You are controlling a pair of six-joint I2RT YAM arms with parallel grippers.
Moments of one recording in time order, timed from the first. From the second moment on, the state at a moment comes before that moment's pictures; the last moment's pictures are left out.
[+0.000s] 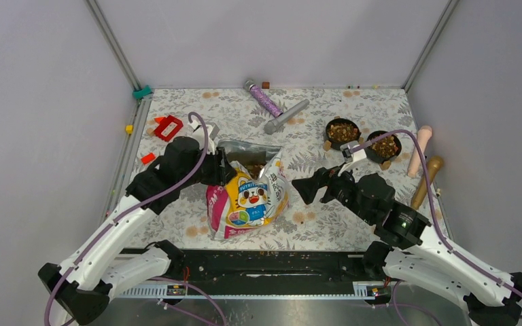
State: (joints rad) left arm -0.61 0.92 1.00 -0.65 0.08 -0.43; right arm 0.91 0.64 0.72 -0.27 0.20 0.52
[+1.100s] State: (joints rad) left arm -0.60 0.59 0.85 -0.70 0.33 -0.22; right arm 0.66 0.96 0.88 -0.34 -0.46 -0.03
